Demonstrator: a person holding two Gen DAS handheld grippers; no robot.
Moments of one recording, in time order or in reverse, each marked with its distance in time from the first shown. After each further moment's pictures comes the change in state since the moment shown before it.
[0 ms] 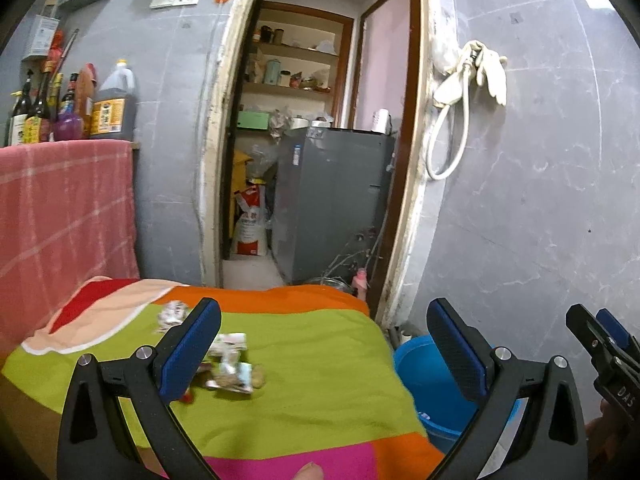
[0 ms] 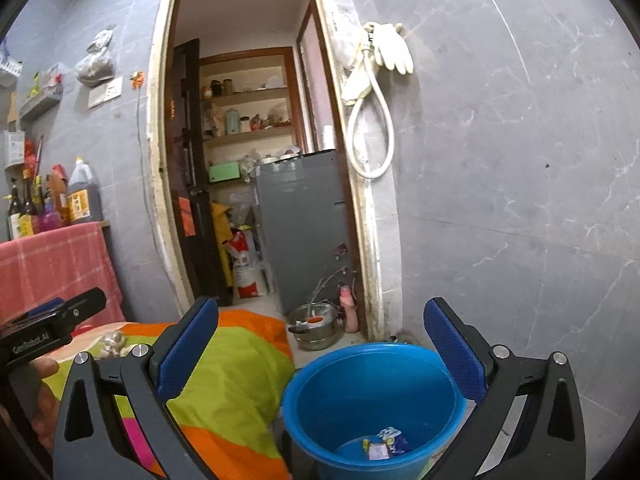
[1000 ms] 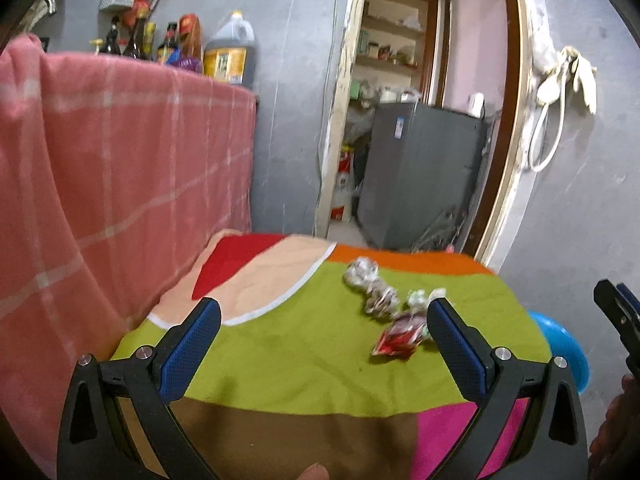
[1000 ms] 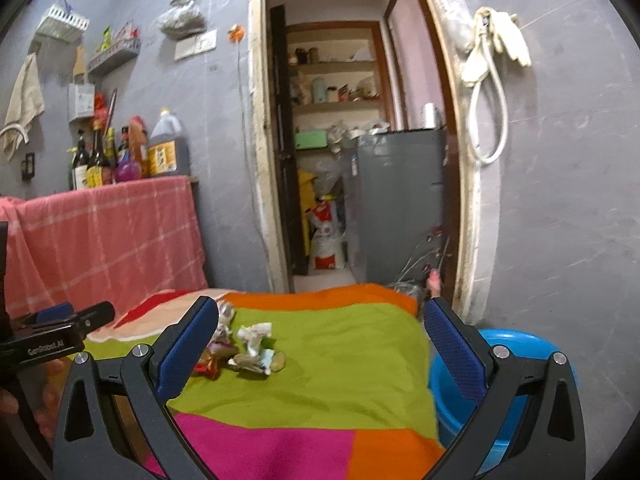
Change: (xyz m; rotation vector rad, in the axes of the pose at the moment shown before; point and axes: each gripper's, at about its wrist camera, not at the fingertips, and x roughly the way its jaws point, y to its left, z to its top) left arm -0.043 0.167 -0.029 -0.104 0.138 0.228; right arm 0.029 0.155 -0.024 -0.115 0.108 0.253
